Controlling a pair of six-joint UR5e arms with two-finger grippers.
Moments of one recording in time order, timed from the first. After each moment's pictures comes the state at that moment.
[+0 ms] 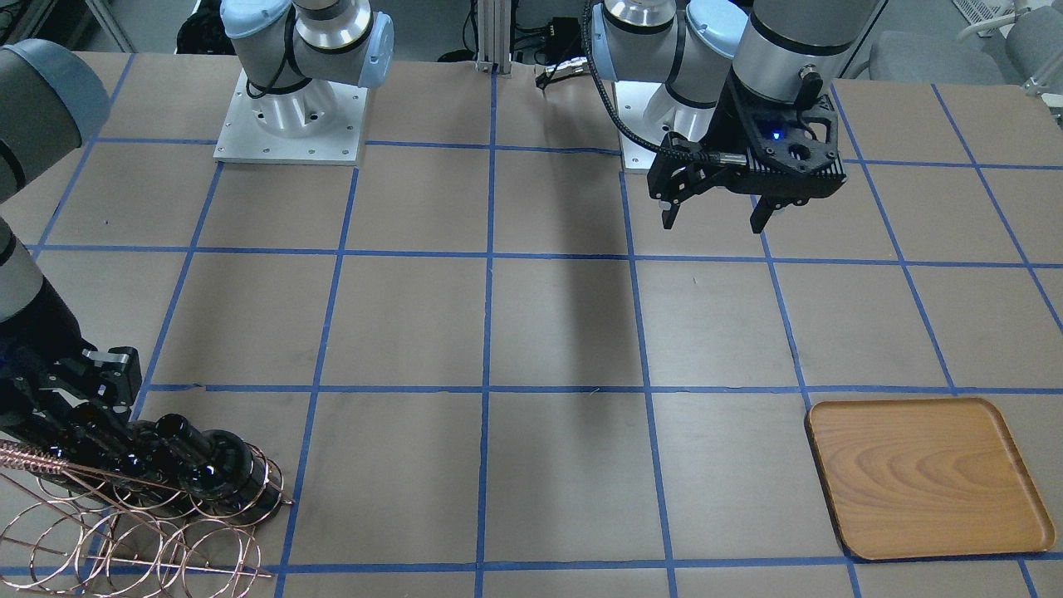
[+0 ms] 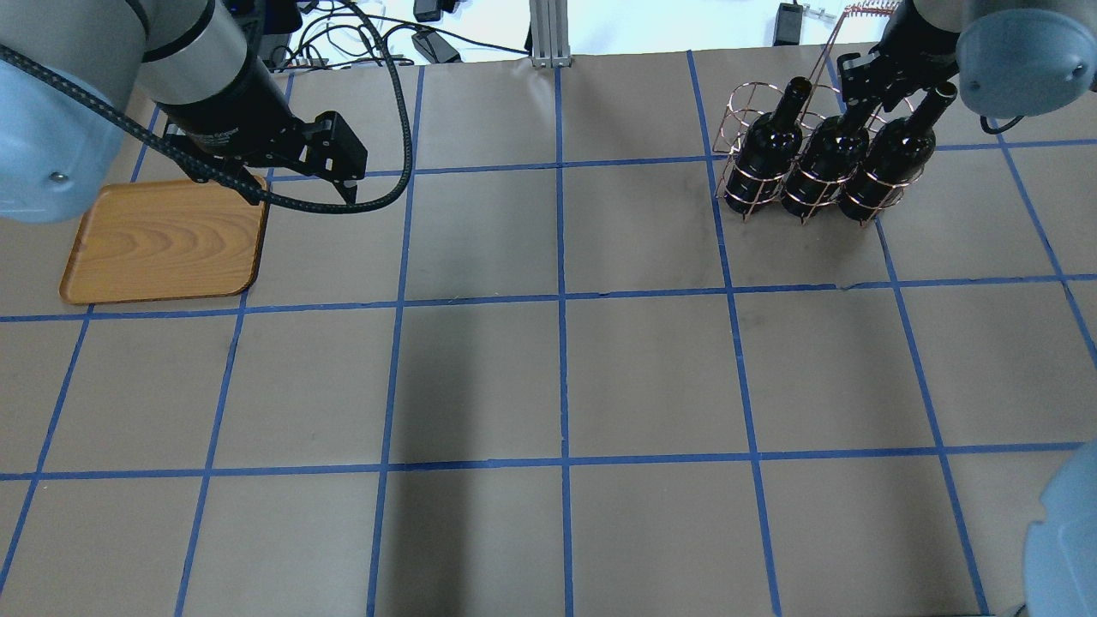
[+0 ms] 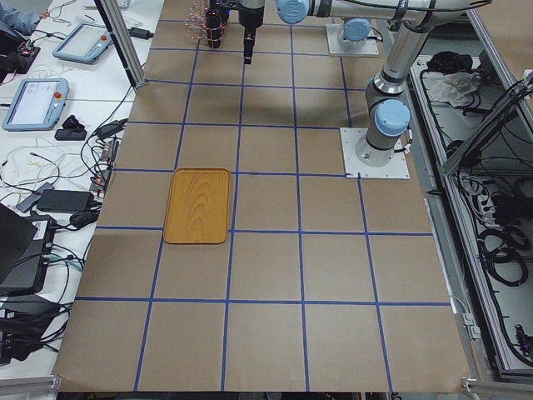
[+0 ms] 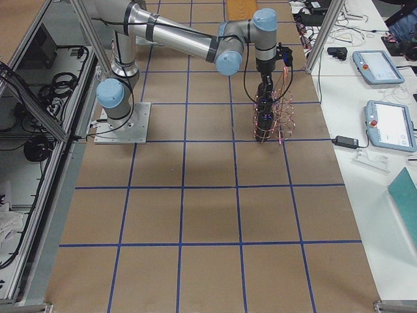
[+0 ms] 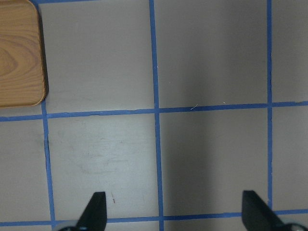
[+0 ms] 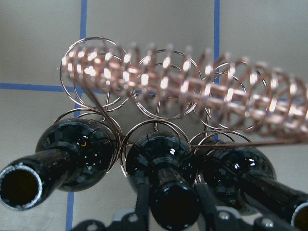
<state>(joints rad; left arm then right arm) -1.60 -1.56 -1.58 -1.49 1.58 0.00 1.36 -1.28 1.52 -2.06 -1.57 -0.27</state>
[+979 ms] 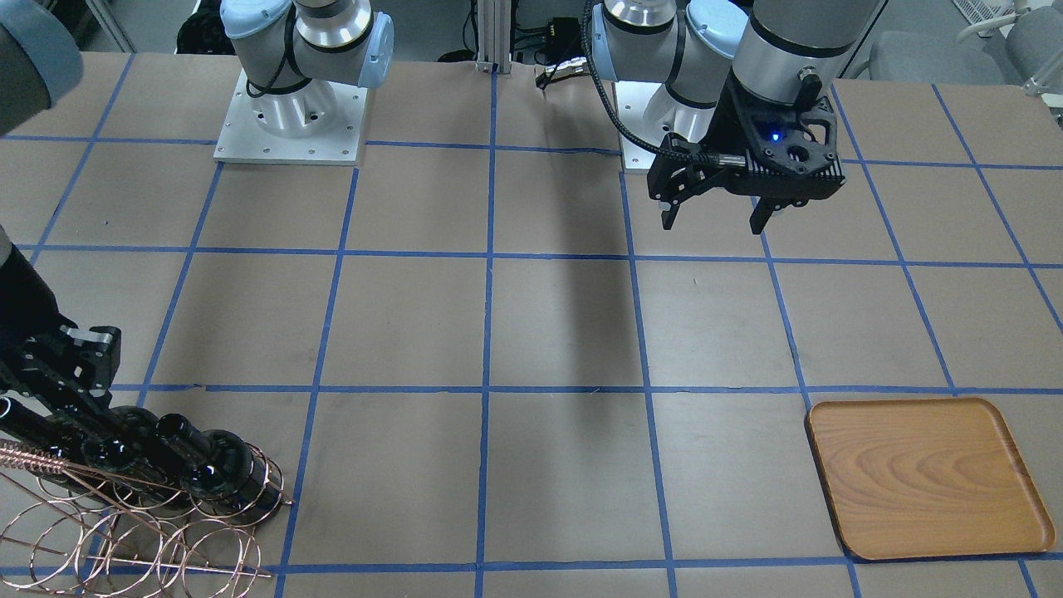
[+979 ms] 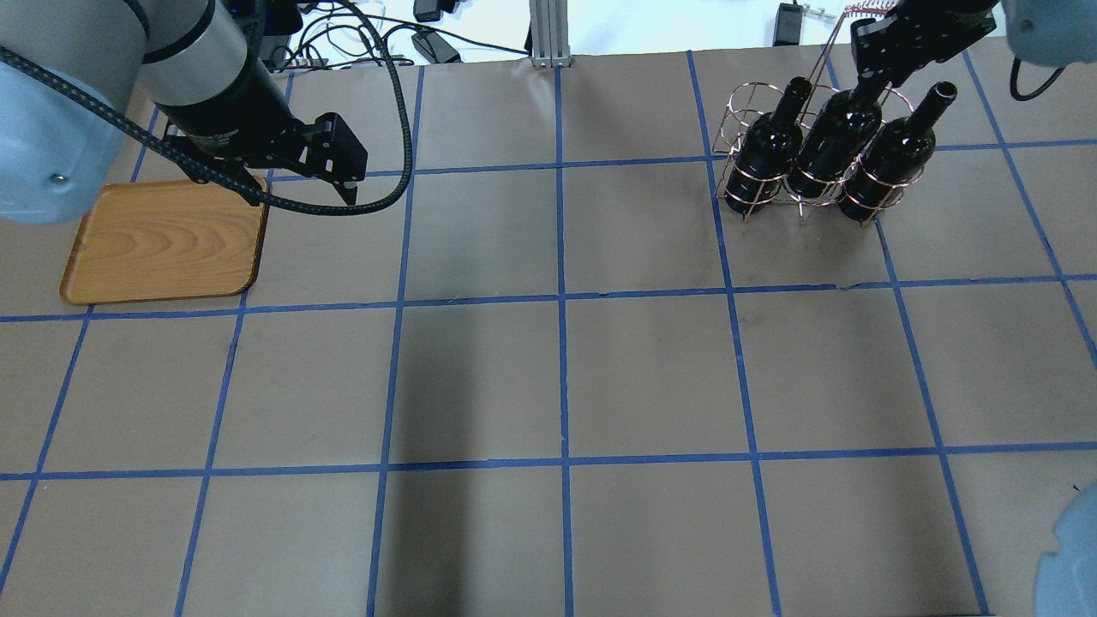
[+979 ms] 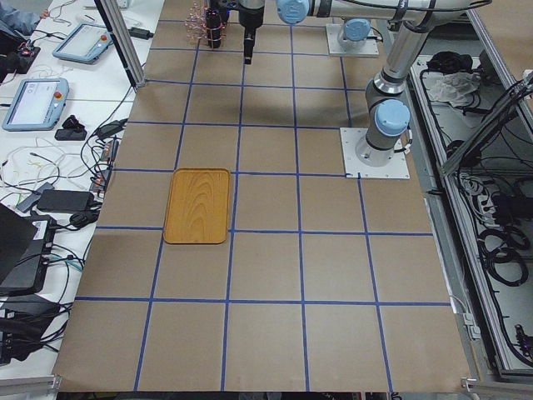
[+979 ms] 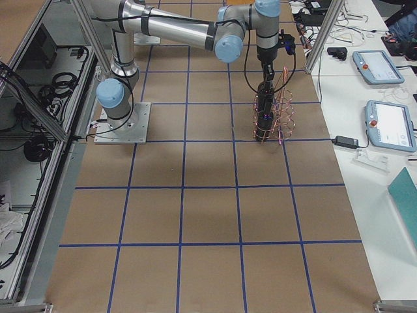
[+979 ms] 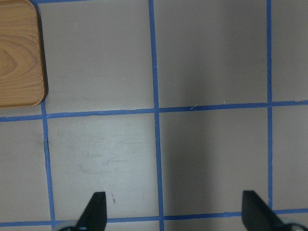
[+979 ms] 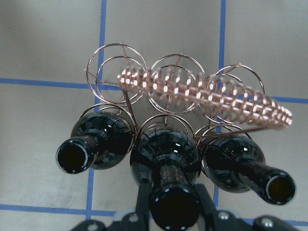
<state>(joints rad) -1.60 -1.56 -1.58 -1.49 1.58 0.01 1.36 -1.32 1.41 -1.86 -1.54 -0.29</state>
